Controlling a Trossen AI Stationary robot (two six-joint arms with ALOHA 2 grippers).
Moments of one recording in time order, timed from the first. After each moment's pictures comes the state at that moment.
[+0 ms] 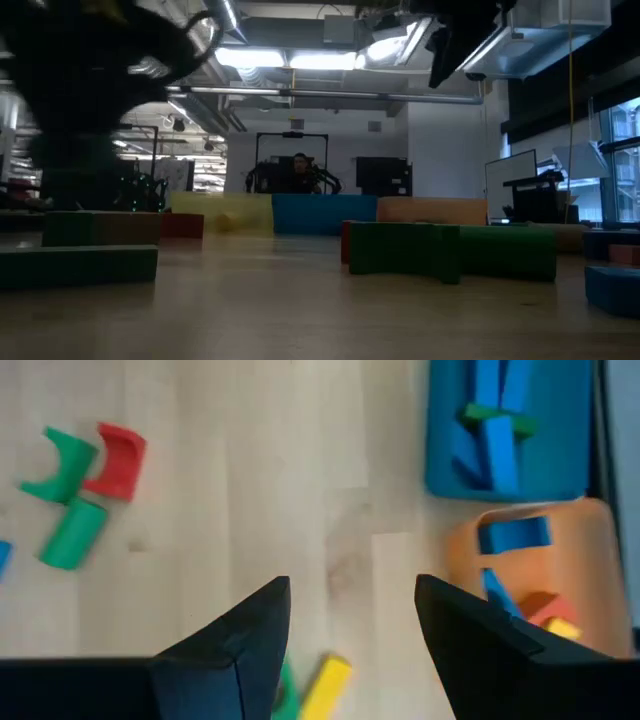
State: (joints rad) left arm -0.40 1.63 1.15 -1.10 -0.12 -0.37; right arm -0.13 1.40 1.43 -1.13 0.03 -0.12
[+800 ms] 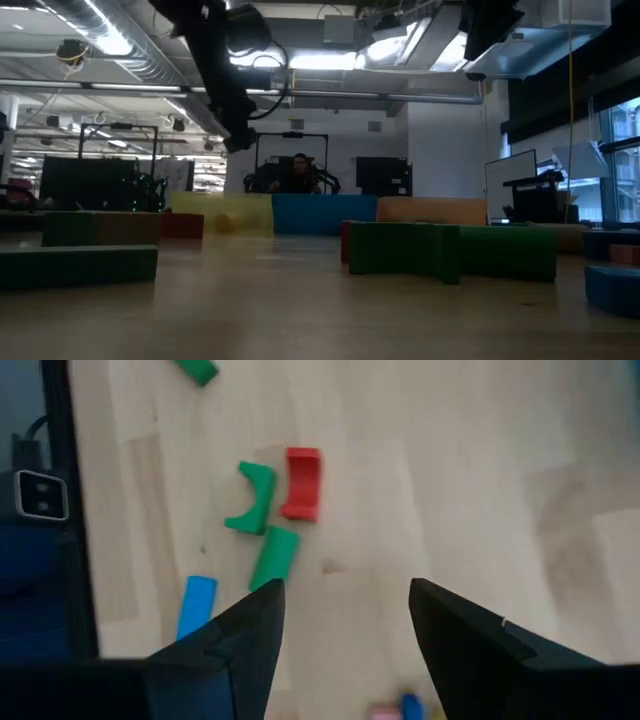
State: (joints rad) left arm 0.50 1.47 1.15 -0.64 -0.43 0.22; right arm 0.32 1.44 1.35 -0.99 0.07 0.51
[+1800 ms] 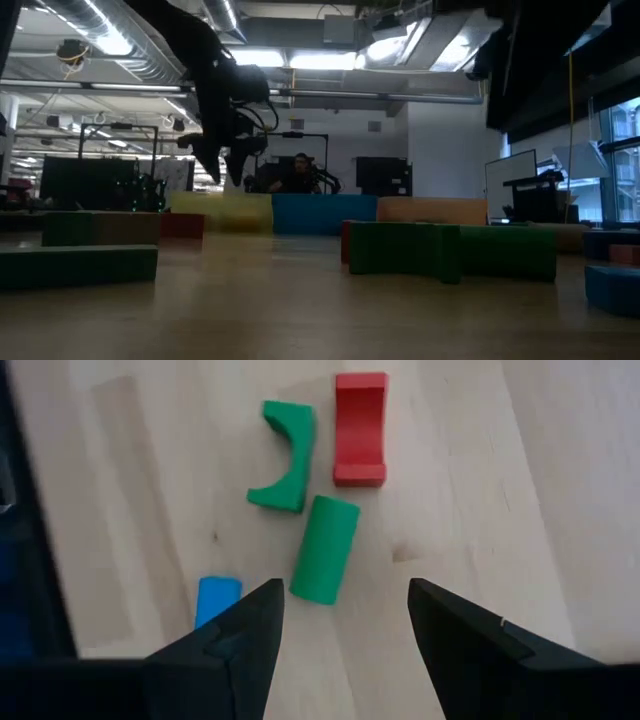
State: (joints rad) left arm 0.68 1.64 1.15 -0.65 -0.36 -0.36; right arm 0.47 1.66 1.27 -0.80 0.12 0.73
